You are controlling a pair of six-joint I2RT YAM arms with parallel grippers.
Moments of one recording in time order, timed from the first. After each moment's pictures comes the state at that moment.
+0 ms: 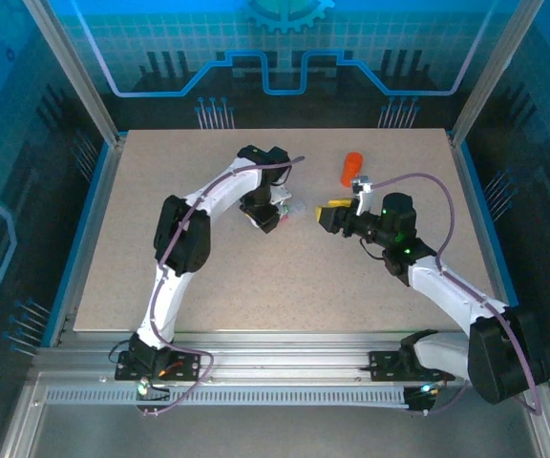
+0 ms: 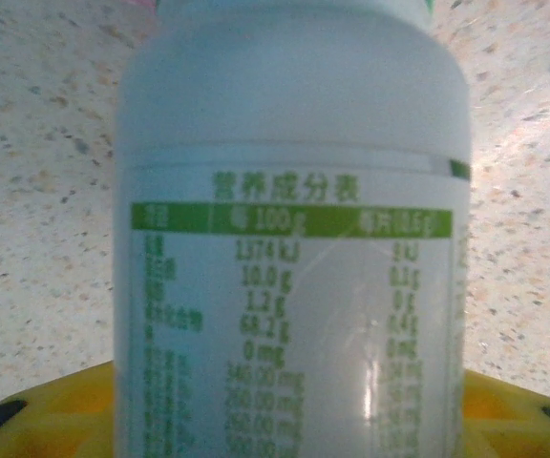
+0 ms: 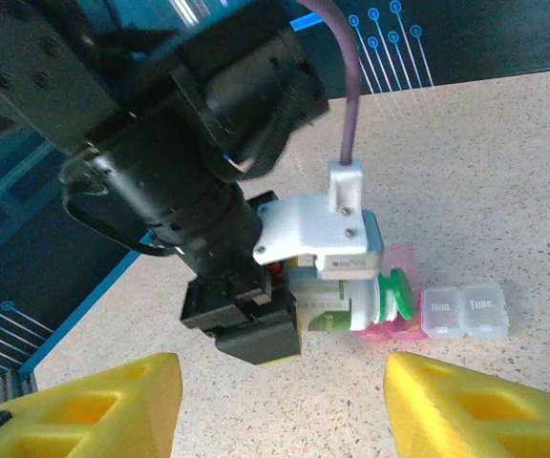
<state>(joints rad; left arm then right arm) -0.50 2.31 2.06 -1.36 -0.02 0.23 0.31 1.18 0.62 0.31 -0.54 0.41</state>
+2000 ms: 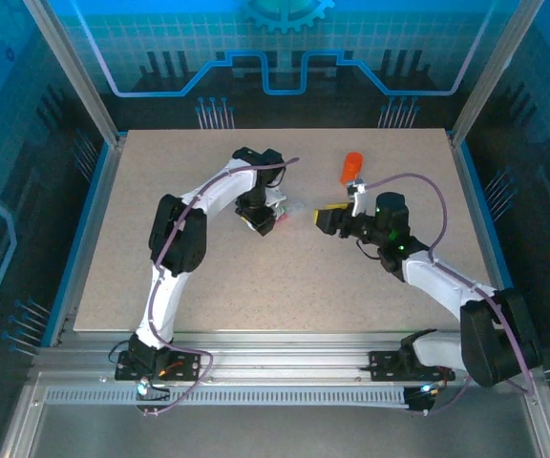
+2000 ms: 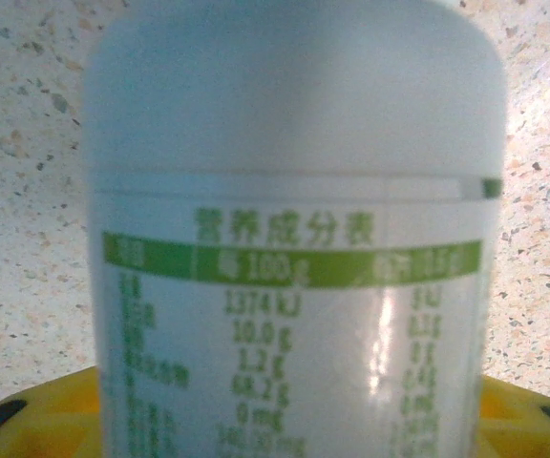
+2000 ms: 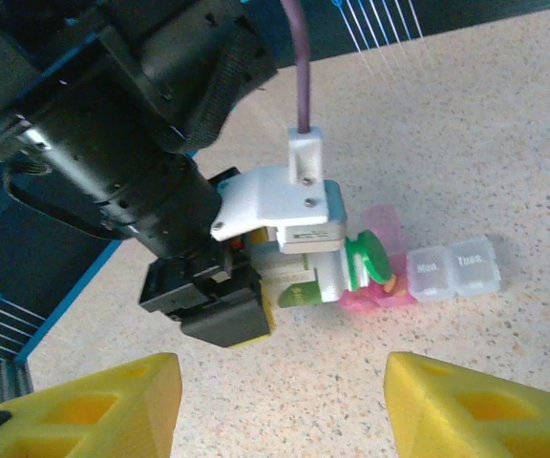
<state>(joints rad) -0.48 2.25 1.96 -1.32 0.02 0.22 0.31 1.29 0.62 0.33 -0.54 0.41</state>
